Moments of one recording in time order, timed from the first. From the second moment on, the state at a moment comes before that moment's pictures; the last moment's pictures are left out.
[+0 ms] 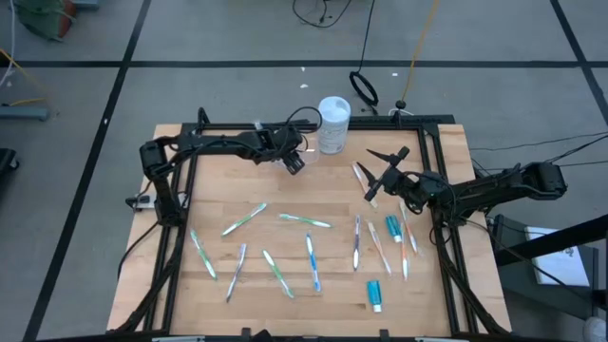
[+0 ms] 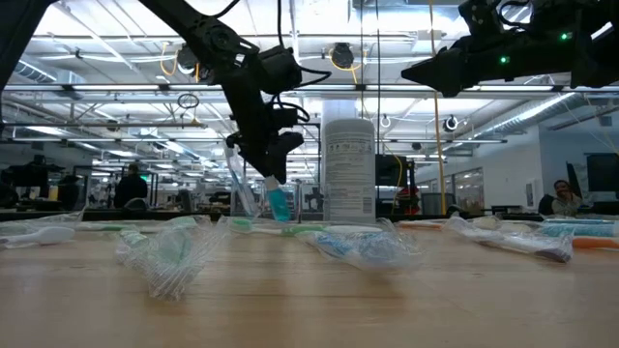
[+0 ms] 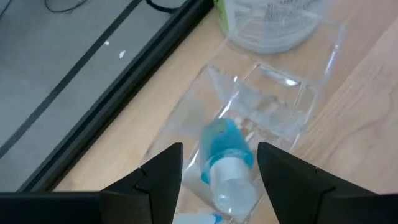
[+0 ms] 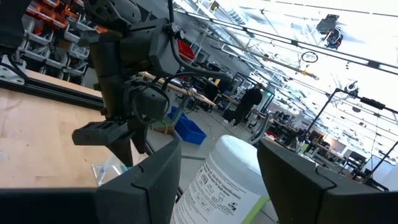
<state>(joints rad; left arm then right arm) 0.40 1.83 1.26 -0.41 -0.34 -0.13 -0.03 1.04 0.26 1.00 0.60 -0.62</state>
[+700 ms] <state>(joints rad) 0.47 1.83 1.27 -0.57 -0.17 -0.07 -0.03 1.04 0.26 1.00 0.60 -0.63</state>
